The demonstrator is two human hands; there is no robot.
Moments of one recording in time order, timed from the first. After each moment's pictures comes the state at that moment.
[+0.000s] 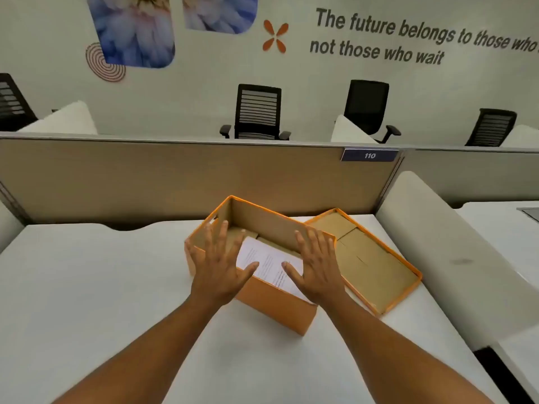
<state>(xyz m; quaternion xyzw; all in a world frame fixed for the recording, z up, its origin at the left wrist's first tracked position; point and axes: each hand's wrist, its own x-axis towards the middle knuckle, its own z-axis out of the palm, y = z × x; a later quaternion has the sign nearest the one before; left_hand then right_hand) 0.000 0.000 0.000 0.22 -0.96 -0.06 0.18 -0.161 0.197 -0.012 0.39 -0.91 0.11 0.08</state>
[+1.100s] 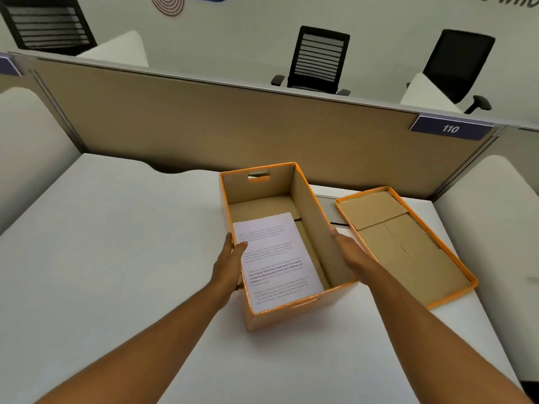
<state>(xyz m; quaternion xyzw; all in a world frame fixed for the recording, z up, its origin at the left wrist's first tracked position) 0.116 0.010 -0.068 0.51 -0.54 -0.66 0.10 -0.121 0.169 -0.033 0.14 -0.81 0.37 -0.43</state>
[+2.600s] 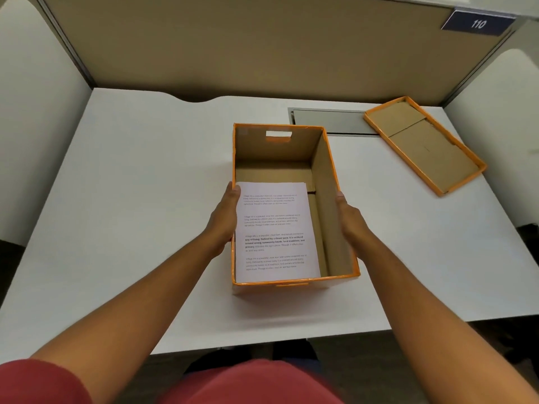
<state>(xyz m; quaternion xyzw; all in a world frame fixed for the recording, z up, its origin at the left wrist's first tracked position) 0.266 -0.063 -0.077 0.41 -0.63 -0.66 0.04 0.106 0.155 -0.038 -0.02 -0.86 0.40 -0.32</state>
